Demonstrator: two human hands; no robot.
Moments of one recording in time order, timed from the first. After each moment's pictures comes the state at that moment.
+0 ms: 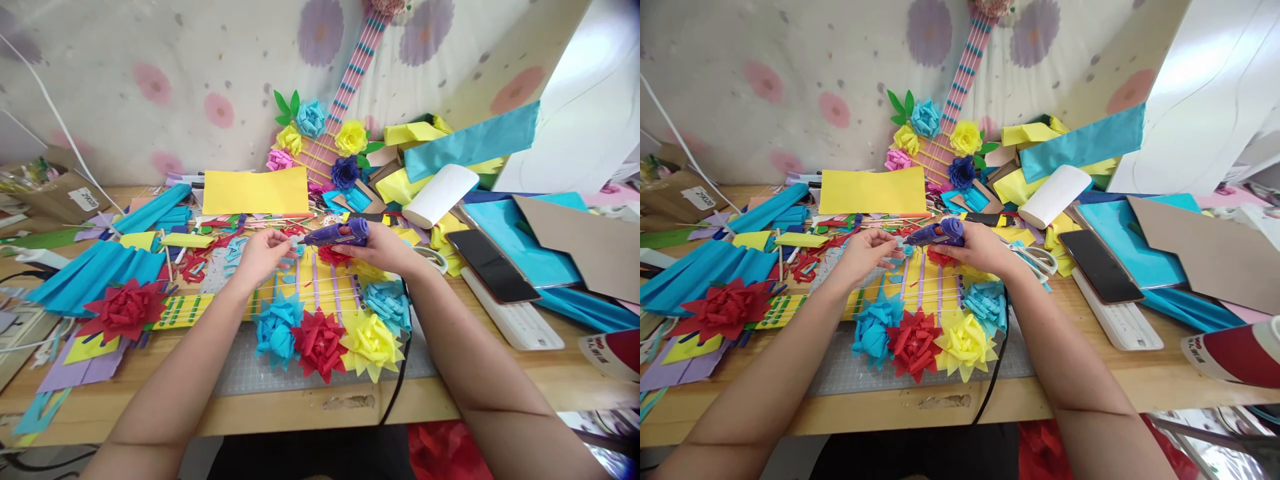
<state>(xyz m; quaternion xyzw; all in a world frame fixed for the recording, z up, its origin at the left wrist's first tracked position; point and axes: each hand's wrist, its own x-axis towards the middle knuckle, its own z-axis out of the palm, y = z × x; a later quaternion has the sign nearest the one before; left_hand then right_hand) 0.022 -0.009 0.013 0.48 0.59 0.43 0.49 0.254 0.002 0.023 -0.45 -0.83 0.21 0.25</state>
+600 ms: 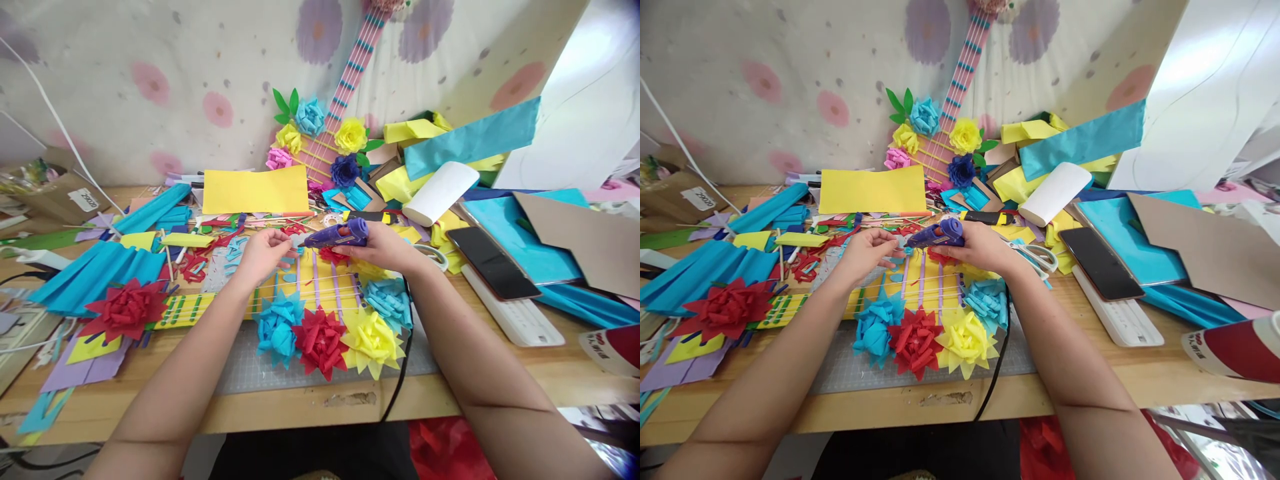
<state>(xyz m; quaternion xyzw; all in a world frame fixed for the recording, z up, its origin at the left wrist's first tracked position) 0.019 -0.007 0.008 0.50 0.59 0.41 0.48 0.255 -0.001 0.027 -0.45 -0.84 0.22 0.22</state>
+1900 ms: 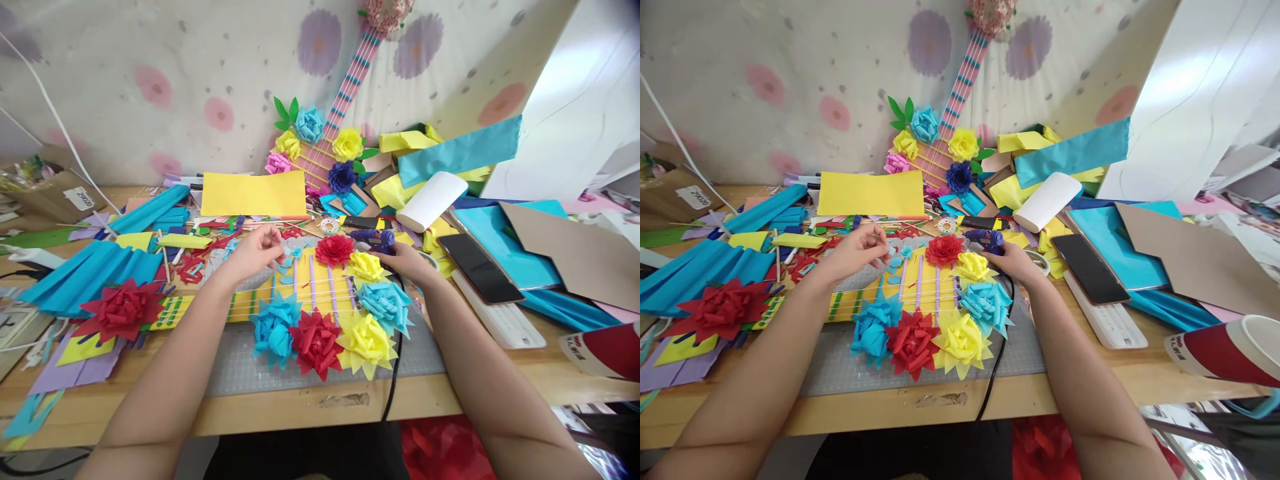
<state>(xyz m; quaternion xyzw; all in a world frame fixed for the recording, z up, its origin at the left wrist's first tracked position) -0.002 -0.008 0.024 0.60 0.53 0.36 0.48 0.329 0.007 -0.038 -0.66 -0.63 0.32 0.25</state>
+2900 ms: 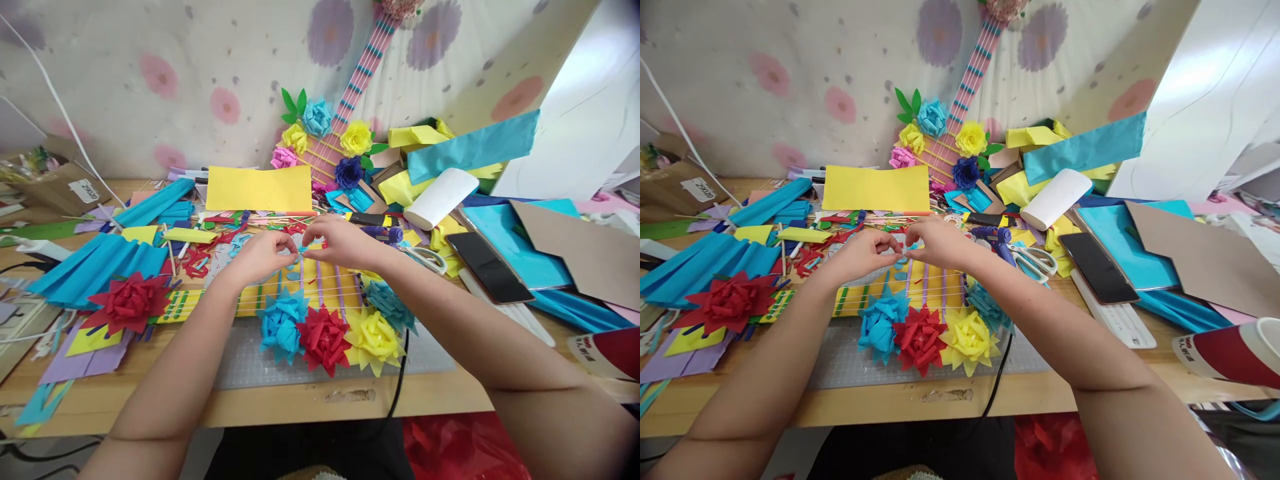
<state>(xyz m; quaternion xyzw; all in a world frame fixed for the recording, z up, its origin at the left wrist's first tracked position) -0.005 -0.010 0.026 0.76 0.55 0.23 0.28 0.185 0.005 0.045 -0.40 -0.89 0.15 0.14</state>
